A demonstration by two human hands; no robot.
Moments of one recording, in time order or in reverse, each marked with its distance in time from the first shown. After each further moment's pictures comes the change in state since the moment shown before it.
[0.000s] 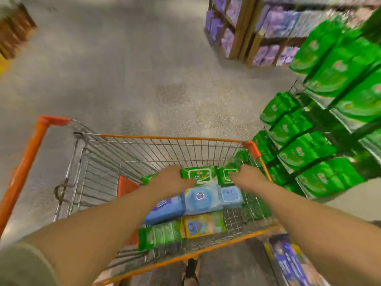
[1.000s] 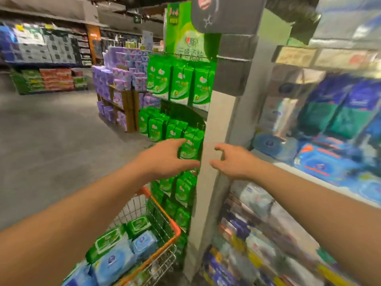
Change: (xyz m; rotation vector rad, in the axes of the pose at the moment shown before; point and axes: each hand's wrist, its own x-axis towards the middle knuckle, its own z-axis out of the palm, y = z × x) left_hand -0.247 0.344 -0.005 0.334 0.222 0.911; right_hand -0.334 0.223 -0.191 -0.012 0.625 0.002
